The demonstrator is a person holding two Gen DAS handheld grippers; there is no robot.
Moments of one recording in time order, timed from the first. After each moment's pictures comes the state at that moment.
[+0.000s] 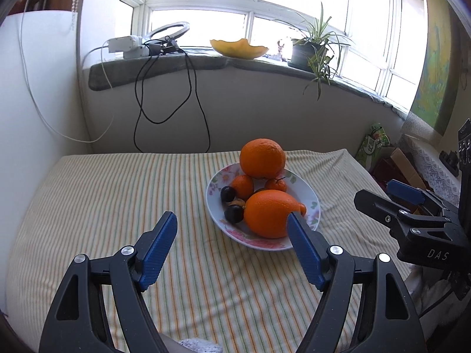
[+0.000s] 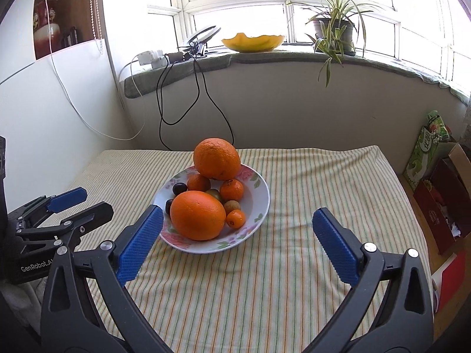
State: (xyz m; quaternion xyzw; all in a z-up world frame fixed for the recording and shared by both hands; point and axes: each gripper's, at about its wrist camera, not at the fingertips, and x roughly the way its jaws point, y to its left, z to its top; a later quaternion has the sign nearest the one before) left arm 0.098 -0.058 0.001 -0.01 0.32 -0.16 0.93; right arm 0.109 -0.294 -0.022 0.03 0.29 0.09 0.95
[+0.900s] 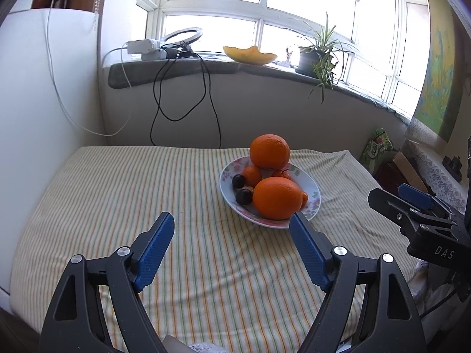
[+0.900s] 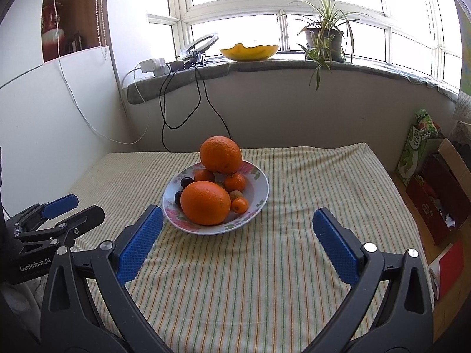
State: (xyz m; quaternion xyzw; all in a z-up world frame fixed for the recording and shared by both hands) left arm 0.061 -0.042 0.002 -0.02 0.31 -0.14 0.94; right arm 0.066 -0.289 -0.019 0.04 0.27 0.07 0.96
